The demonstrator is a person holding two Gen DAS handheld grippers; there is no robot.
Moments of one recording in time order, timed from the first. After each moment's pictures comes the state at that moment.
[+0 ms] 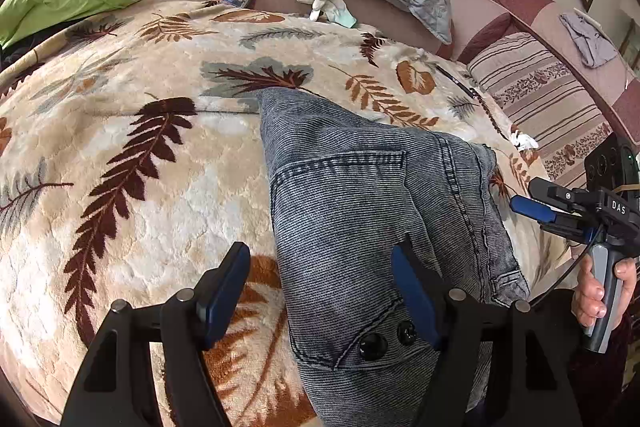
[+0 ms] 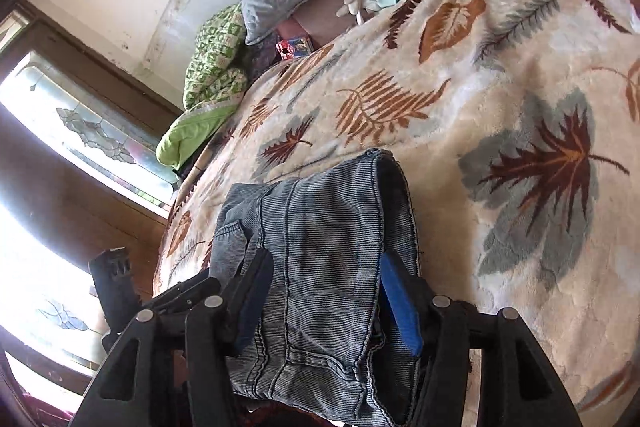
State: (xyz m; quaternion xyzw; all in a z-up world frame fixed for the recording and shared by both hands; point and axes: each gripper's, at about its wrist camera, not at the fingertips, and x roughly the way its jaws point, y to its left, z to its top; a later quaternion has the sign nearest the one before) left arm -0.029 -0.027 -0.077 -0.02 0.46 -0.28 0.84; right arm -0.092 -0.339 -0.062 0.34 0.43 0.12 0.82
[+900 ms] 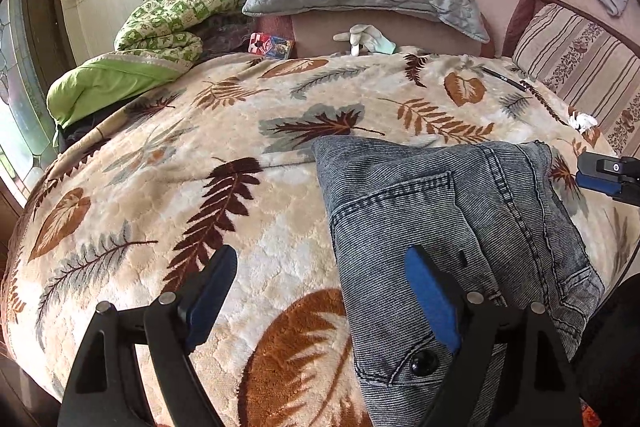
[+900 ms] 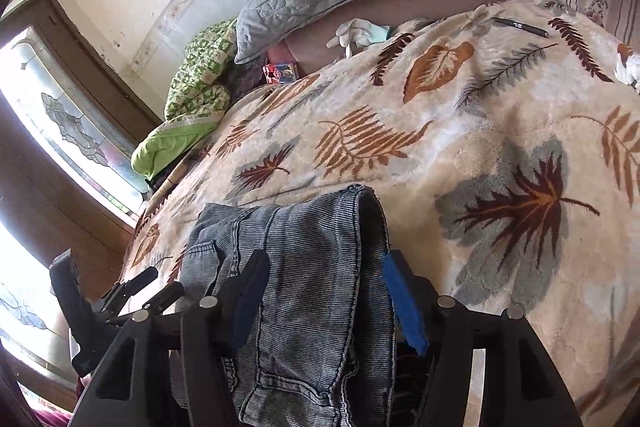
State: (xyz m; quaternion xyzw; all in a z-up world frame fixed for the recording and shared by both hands) left arm -0.043 -0.035 -0.059 0.10 0.38 -0.17 0.90; right arm -0.096 -0.331 -0.049 0.27 0.40 0.06 0.87
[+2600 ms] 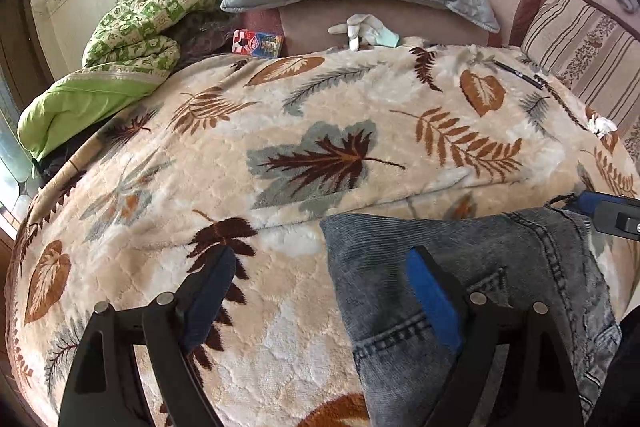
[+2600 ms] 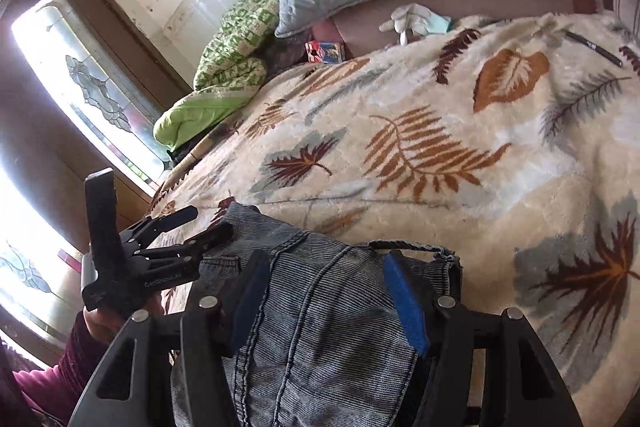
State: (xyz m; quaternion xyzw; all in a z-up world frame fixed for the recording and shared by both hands) left arm 0.037 -0.064 -0.053 0.12 0.40 -0.19 0.89; right arm -0.037 -0.302 -0.054 0.23 0.40 0.15 0.87
